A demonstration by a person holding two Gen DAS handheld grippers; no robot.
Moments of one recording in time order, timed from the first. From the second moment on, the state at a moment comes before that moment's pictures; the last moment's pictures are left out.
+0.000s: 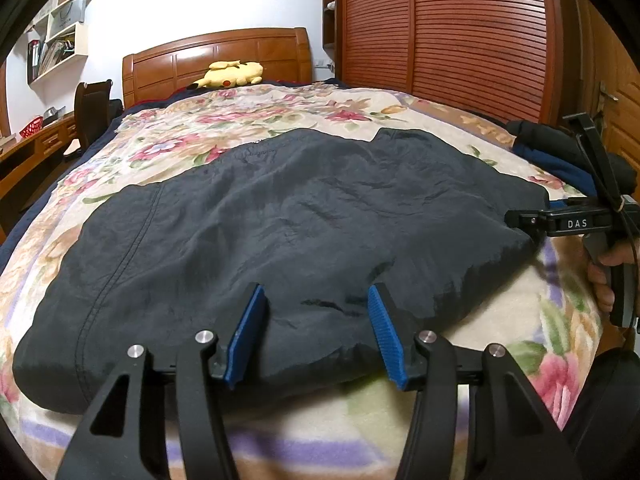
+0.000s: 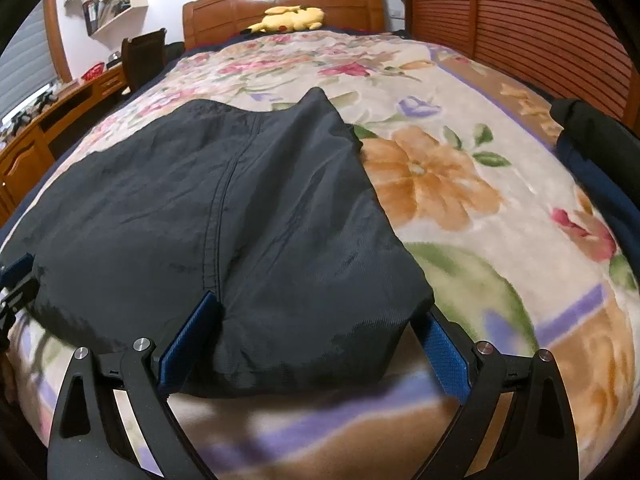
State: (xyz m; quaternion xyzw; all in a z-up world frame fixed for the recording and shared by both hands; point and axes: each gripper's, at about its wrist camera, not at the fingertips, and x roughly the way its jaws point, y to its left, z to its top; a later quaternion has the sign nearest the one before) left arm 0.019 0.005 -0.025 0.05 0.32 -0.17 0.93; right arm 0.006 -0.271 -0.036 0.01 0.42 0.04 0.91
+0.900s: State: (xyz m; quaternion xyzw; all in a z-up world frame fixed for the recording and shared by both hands) left arm 0.017 0.016 -0.027 0.03 0.32 -0.19 0.93; right arm 0.001 -0.229 0.023 -0.02 0.34 0.11 0.93
